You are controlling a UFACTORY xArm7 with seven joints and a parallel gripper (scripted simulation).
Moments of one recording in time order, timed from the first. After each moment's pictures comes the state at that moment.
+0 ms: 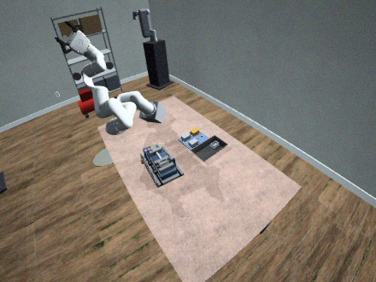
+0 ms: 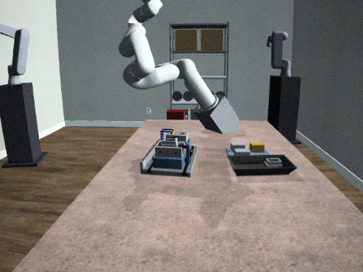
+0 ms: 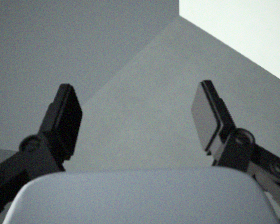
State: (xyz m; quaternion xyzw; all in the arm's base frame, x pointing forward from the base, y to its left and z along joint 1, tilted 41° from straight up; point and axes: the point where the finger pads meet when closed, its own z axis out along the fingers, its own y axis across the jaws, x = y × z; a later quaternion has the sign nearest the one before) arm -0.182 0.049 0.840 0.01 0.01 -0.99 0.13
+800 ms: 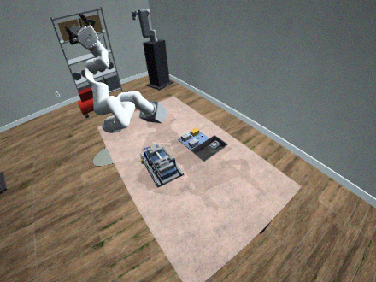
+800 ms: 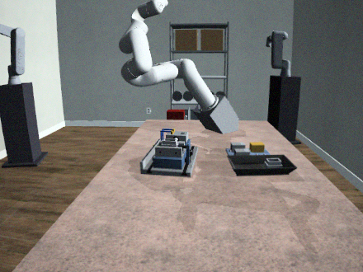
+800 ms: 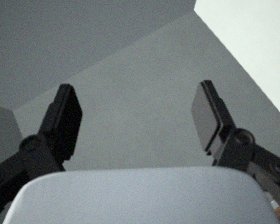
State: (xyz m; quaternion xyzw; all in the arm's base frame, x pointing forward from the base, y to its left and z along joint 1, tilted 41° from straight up) arm -0.163 0.115 0.834 -0.02 -0.05 -1.00 0.01
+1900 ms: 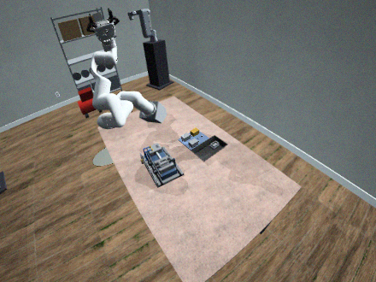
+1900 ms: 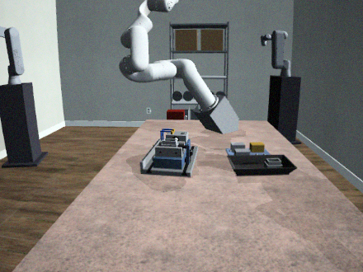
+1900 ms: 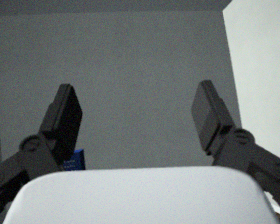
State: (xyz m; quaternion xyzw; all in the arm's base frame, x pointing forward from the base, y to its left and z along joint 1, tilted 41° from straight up) arm -0.092 0.222 0.807 -0.09 -0.17 -0.96 -0.18
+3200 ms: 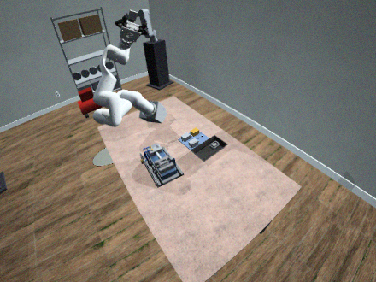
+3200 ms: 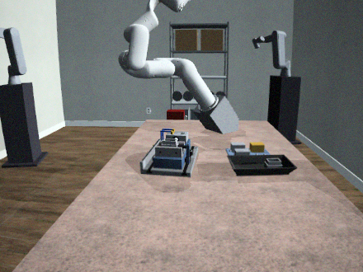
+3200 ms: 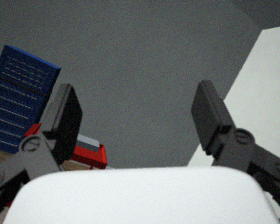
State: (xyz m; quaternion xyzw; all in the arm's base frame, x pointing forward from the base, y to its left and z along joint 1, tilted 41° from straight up) arm 0.050 0.304 0.744 -0.18 -0.32 -0.83 -0.42
